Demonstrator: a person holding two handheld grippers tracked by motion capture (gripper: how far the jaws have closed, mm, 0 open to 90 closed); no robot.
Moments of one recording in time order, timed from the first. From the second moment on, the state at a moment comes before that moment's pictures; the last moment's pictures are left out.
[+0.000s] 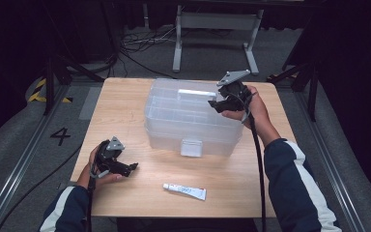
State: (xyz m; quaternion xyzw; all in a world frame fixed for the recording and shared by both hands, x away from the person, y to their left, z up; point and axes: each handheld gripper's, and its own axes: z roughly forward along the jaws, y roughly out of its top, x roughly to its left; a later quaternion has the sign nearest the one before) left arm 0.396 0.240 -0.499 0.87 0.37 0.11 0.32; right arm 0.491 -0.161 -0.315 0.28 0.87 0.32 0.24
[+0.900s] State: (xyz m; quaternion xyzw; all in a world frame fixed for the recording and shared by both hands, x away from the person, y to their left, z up) left arm 0.442 0.182 -0.460 0.86 0.29 0.10 0.41; right arm 0.494 -0.146 -0.317 0.28 0.87 0.33 0.23
